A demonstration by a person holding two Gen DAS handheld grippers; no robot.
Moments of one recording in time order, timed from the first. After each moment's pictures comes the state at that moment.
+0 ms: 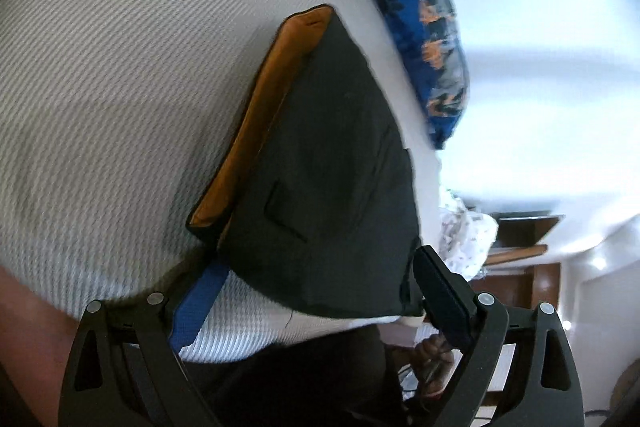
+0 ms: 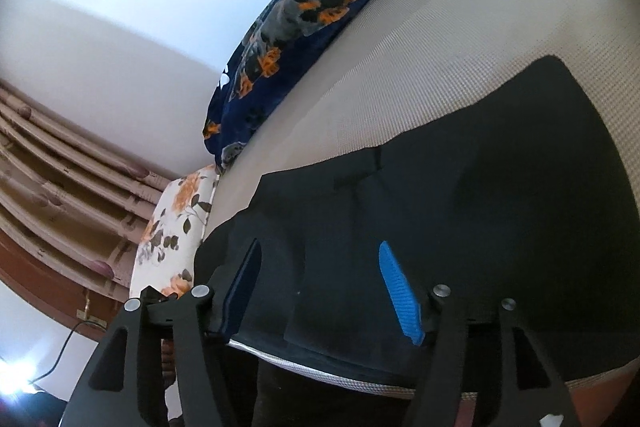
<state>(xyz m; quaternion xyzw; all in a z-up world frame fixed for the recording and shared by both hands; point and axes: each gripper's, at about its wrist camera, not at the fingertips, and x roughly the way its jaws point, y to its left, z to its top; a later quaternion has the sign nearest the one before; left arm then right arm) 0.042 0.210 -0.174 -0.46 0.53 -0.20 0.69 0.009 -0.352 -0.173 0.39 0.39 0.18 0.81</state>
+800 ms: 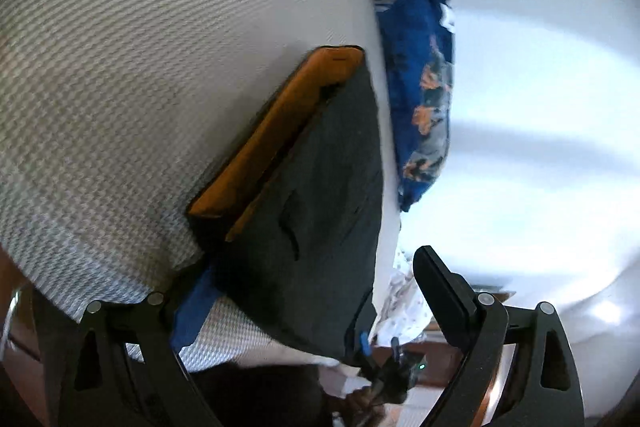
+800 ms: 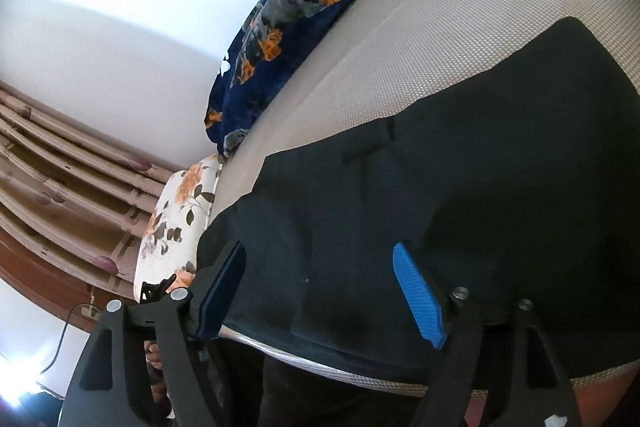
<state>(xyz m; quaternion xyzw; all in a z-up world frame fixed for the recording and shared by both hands) 0.024 0.217 -0.187 -0.58 0.45 -0.16 0.66 0.010 -0.335 -0.185 0.40 0.40 0.19 0.80</state>
